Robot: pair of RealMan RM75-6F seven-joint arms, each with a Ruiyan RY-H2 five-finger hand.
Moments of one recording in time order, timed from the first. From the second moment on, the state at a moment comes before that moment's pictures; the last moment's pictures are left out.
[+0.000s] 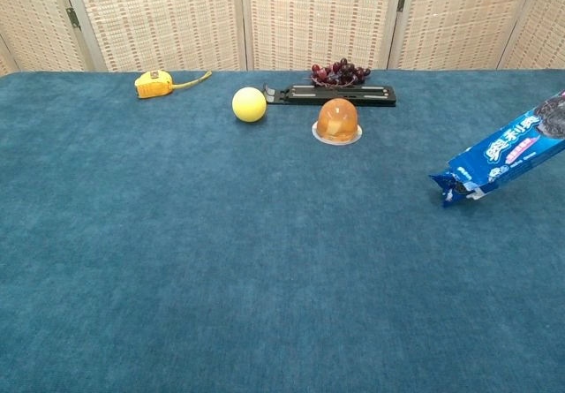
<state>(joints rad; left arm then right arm) -0.14 -1.20 -0.09 -1.60 1.33 1.40 0.25 0.59 -1.09 0.01 -1.10 -1.69 1.11 -0.03</state>
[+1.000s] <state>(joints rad) -0.17 -1.20 -0.09 -1.59 1.30 1.36 0.27 0.53 -0.73 0.11 -1.58 -1.62 1.22 -0.36</state>
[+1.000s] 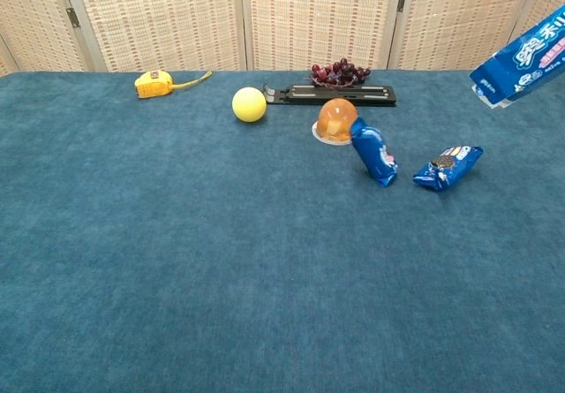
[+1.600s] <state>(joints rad) -0.18 -1.20 -0.08 -1.59 1.30 1.35 0.26 0.43 -1.23 0.08 -1.02 -1.57 1.33 0.34</state>
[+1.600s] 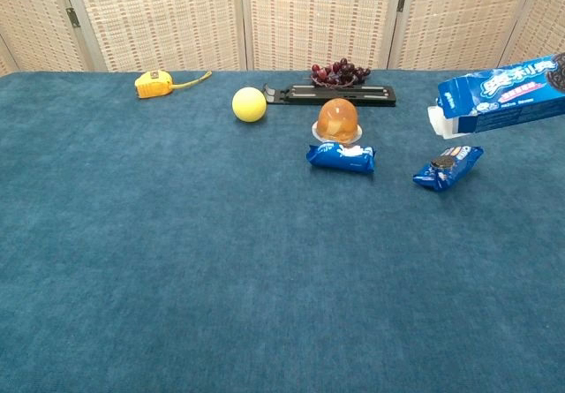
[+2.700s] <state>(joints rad) -0.15 -1.14 -0.08 -1.61 1.35 1.39 0.14 0.21 -1.15 0.05 -1.46 -1.39 1.45 -0.06</state>
